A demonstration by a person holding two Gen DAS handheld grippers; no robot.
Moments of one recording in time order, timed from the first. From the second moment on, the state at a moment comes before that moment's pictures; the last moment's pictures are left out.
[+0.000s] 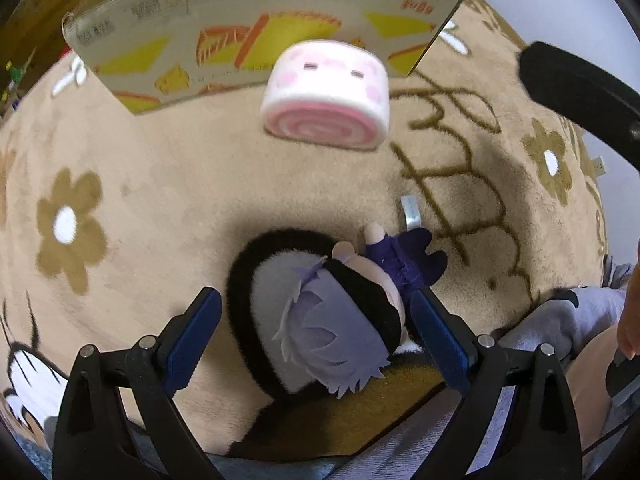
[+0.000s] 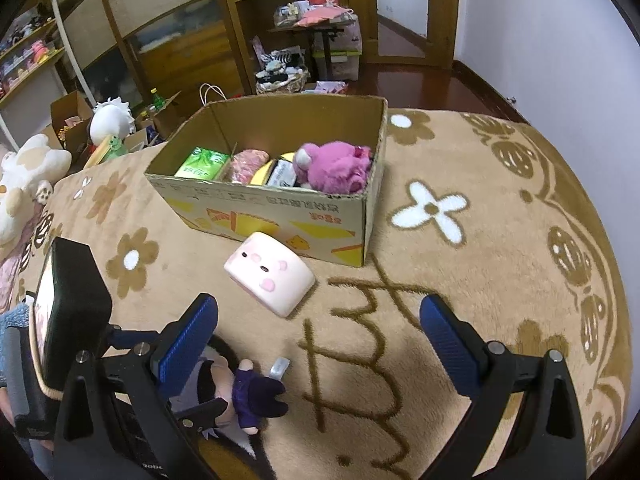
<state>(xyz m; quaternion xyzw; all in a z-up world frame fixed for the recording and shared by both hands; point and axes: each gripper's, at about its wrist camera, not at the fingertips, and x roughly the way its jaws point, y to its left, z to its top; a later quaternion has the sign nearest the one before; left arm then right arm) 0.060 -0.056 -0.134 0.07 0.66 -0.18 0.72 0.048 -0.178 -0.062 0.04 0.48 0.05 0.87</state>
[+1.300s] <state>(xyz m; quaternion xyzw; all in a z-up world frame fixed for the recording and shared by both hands) 0.070 -0.039 -0.109 0.10 0.58 -0.10 0.80 0.101 -0.157 -0.146 0.14 0.53 0.12 0.83</state>
